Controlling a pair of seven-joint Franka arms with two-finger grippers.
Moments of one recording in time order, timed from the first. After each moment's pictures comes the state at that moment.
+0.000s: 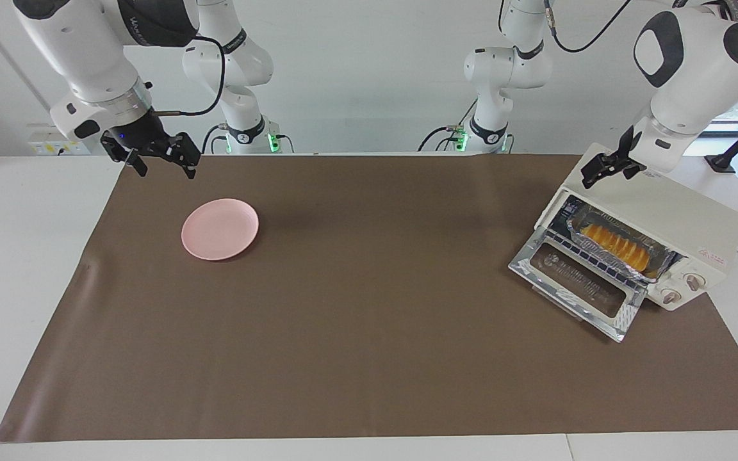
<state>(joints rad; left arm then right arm) -0.13 0.00 0.12 -1.65 0.04 1.46 -0.08 -0.05 -0.02 0.05 -1.63 0.00 1.52 0.10</state>
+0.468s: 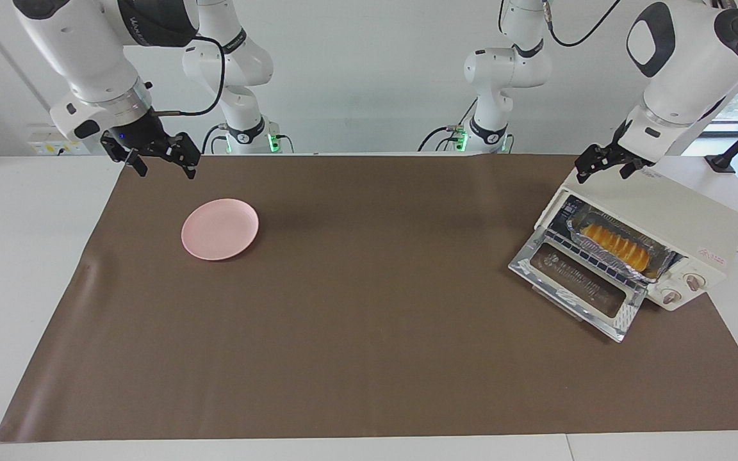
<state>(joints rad) -0.10 -0.01 0.07 -1.66 0.04 1.52 -0.02 -0.05 -0.02 0.05 -1.63 0.00 1.52 0.10</state>
